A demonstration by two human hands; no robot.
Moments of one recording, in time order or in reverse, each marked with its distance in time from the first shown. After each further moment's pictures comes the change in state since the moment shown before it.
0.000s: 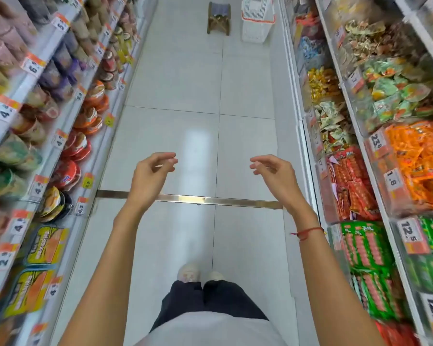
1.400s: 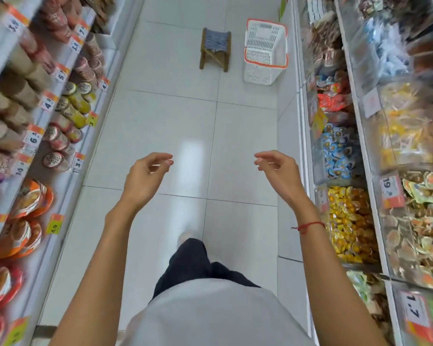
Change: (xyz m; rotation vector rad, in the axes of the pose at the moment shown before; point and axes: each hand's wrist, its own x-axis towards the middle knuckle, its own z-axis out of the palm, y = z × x) left_hand 0.813 0.211 0.144 0.182 -0.028 -0.059; right_hand 0.853 -0.143 -0.068 -0.084 -0.011 0.033
